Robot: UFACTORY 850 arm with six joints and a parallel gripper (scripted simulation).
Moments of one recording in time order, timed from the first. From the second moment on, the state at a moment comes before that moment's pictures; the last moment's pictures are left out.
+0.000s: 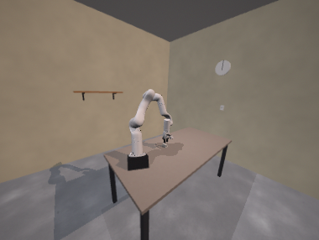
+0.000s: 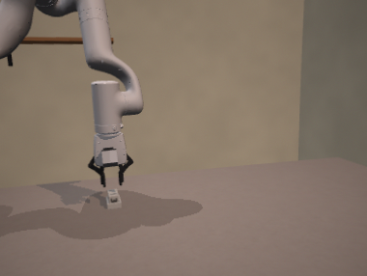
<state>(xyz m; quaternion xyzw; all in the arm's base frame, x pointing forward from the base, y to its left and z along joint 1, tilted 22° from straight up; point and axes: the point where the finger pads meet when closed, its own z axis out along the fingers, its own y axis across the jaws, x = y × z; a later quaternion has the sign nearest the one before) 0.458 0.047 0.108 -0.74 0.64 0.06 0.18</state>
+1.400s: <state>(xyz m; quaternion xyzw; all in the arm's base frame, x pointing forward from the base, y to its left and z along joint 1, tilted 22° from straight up) 0.461 0.055 0.087 -0.74 0.64 0.06 0.18</state>
